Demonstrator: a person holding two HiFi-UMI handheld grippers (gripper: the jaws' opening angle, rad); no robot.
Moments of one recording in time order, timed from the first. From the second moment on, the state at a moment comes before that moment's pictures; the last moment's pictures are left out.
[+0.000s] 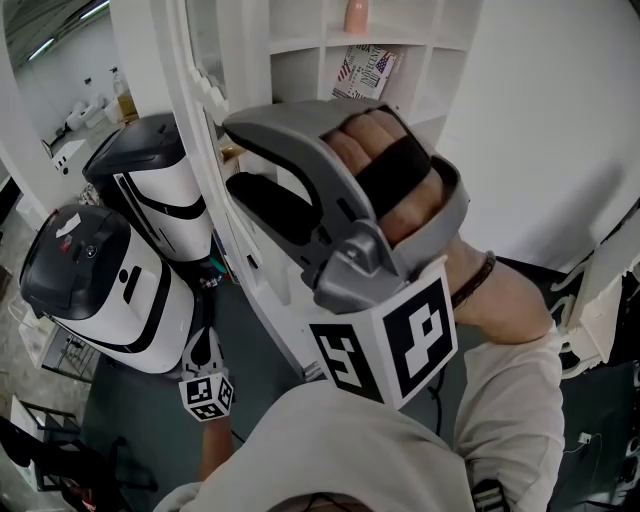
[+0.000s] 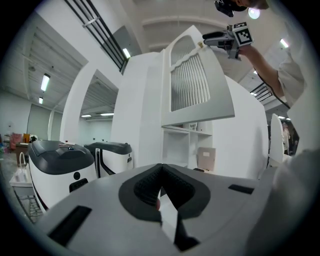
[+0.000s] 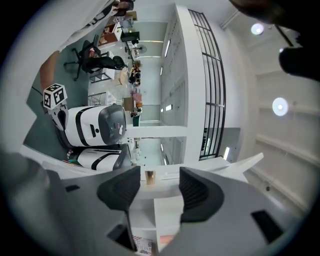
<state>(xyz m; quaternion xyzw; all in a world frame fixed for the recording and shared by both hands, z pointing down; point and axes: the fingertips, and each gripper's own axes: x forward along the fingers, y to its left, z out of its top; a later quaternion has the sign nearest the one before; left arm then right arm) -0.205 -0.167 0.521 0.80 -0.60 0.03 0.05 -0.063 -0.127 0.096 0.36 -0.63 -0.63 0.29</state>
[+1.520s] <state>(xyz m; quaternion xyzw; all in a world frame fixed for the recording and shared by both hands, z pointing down) -0.176 -0.192 0.520 0.82 -0.56 0.05 0.05 0.048 -0.138 0.076 0.45 -0.75 -0.45 0.13</state>
